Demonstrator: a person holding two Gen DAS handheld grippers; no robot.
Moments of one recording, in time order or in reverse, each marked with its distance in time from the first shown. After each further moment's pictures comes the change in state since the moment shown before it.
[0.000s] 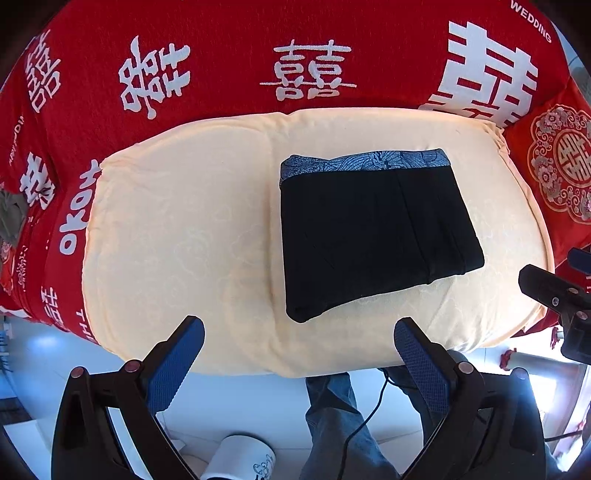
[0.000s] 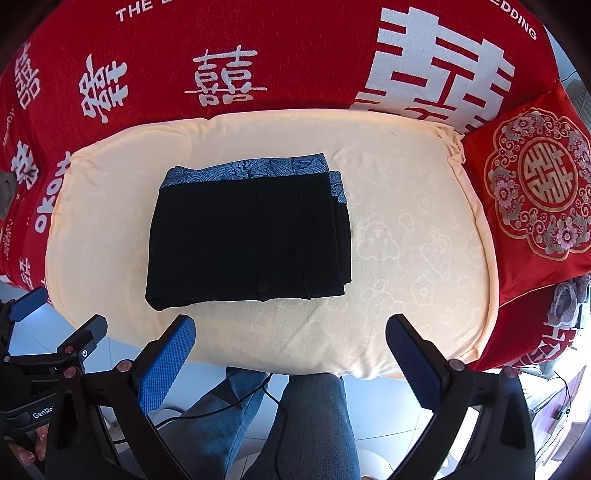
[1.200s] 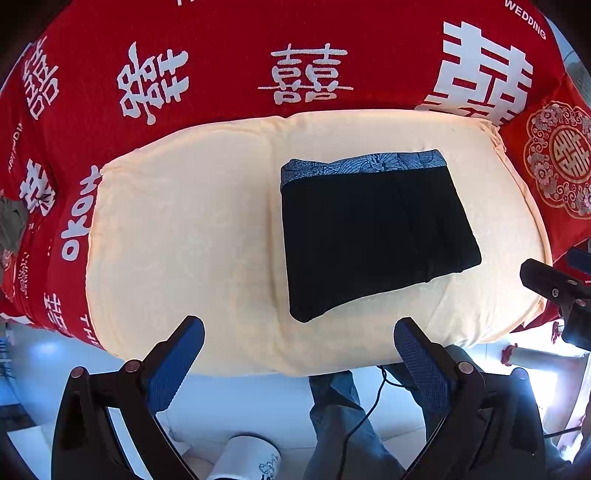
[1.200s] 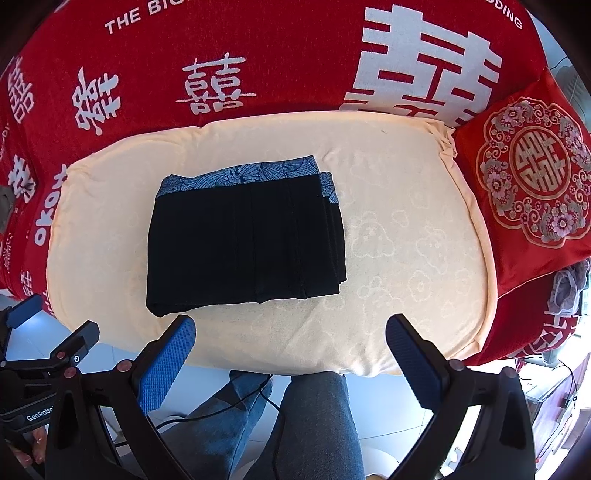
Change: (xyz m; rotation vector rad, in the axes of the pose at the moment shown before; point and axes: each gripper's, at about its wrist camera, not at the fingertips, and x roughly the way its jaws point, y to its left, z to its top) left arm -0.009 0.002 0.002 0.031 -0.005 0.001; right arm -0.006 -0.008 -0.003 0.045 -0.014 0.000
